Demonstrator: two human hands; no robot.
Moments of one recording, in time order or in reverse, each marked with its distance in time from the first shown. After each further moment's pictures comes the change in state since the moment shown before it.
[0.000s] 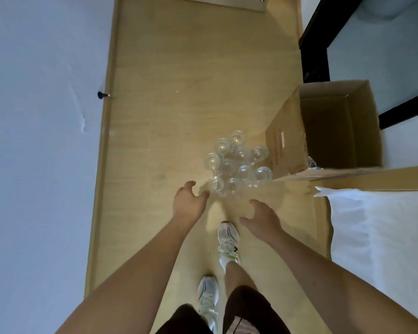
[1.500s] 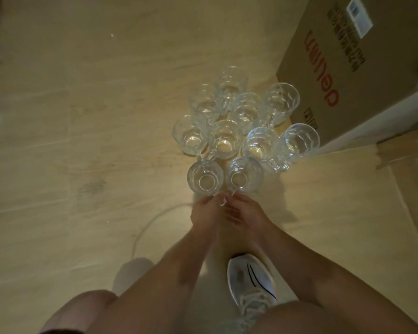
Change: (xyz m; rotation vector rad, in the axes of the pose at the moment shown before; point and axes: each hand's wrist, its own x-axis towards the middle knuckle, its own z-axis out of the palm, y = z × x) left_hand 0.341 -0.218 0.348 -0.595 -0.144 -0.183; right_hand 0.417 0.121 0.326 1.397 -0.092 0.059
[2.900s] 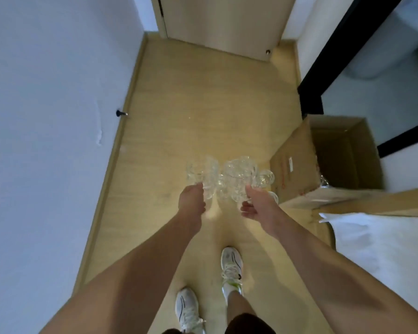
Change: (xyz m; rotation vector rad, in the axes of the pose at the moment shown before) left_hand -0.432 0.296 -0.190 -0.288 0.084 0.009; right_hand -0.475 -0.321 0.183 -0.379 0.084 -0.042
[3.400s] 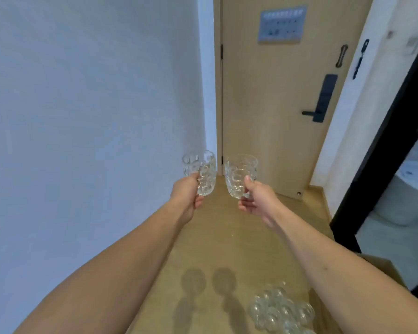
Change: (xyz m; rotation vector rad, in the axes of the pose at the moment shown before) left_hand -0.272 0.273 -0.159 -0.201 0.072 0.561; right_hand -0.265 -0.248 0.118 -0.049 -0.268 -0.629
